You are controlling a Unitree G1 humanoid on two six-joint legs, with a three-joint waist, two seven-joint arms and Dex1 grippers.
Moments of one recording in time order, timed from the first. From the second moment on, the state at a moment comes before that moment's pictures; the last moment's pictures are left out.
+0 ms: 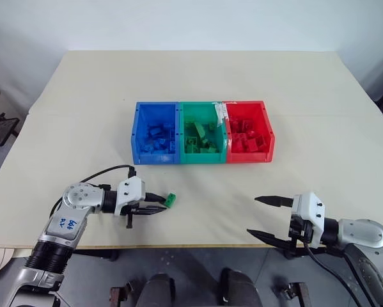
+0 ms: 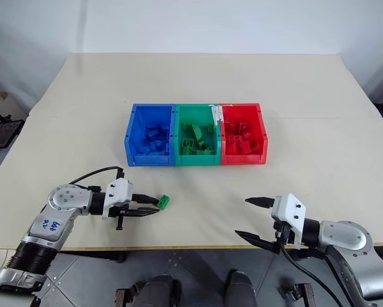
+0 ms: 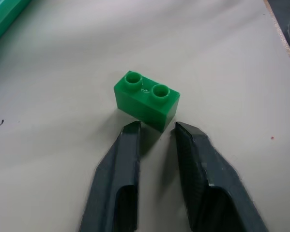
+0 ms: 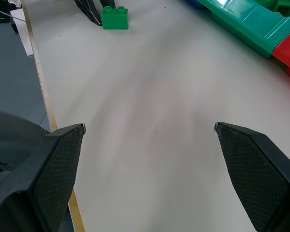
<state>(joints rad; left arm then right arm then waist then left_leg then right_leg) -0.31 0.68 -0.12 0.08 -0.21 0.03 -1.17 0.15 -0.77 -0.13 -0.39 0.45 0.20 1.03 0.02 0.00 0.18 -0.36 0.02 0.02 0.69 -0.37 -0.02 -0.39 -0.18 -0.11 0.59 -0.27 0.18</state>
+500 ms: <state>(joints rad) -0.31 0.60 -0.15 0.06 -0.19 0.06 -1.09 0.13 -0.77 -0.12 -0.41 0.45 0.20 1.03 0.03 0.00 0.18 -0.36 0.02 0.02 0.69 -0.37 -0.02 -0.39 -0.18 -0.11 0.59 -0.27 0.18</state>
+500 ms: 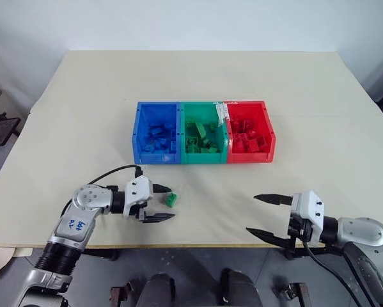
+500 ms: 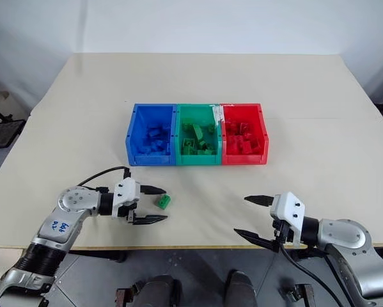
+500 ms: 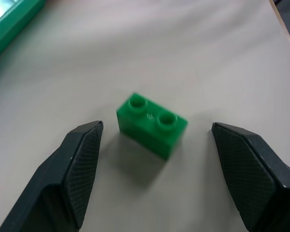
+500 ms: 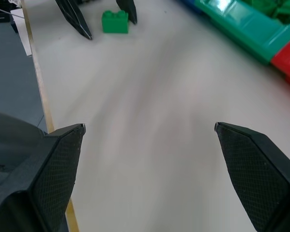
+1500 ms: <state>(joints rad) -0.79 0.20 -0.10 0.35 -0.10 0.03 -0.61 0.18 -0.50 -0.32 -0.50 0.41 0.14 0.62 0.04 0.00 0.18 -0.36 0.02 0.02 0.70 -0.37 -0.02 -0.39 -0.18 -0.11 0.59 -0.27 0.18</state>
